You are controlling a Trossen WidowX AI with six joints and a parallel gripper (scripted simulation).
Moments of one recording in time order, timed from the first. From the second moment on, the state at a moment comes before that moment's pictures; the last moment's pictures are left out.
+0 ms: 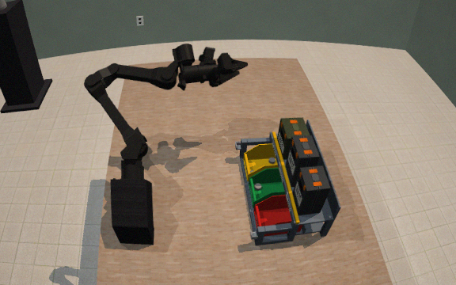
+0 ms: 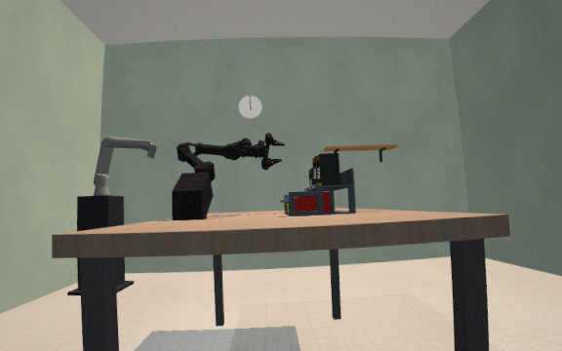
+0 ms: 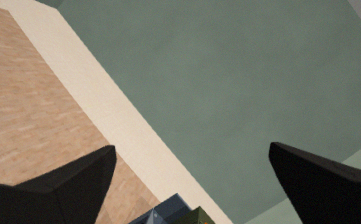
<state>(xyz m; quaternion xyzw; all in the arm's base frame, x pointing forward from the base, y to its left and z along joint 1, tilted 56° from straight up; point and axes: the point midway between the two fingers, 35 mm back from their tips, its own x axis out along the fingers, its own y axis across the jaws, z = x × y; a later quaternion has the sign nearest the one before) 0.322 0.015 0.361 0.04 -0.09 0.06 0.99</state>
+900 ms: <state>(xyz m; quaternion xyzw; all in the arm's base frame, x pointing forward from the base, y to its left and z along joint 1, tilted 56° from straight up) 0.314 -0.013 0.316 0.00 -0.03 0.00 1.00</state>
